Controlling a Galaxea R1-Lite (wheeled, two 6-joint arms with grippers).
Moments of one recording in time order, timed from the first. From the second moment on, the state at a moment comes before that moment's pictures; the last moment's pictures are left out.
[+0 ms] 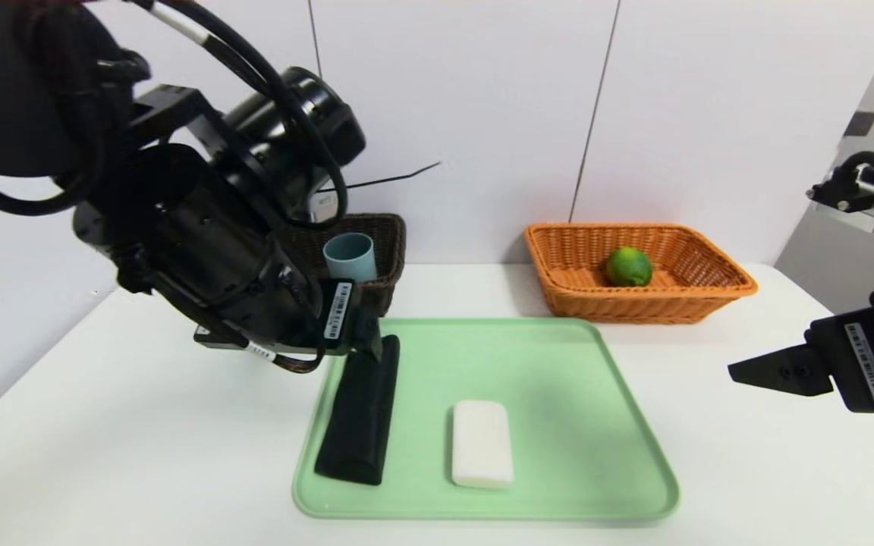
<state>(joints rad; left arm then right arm) -0.71 1.79 -1.79 1.07 0.18 -0.55 0.55 1.35 -1.33 0.89 -0.32 0.24</state>
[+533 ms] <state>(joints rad) -0.72 1.98 -1.89 1.14 0.17 -0.62 0.55 1.36 -1.32 0.88 -0.33 0.23</state>
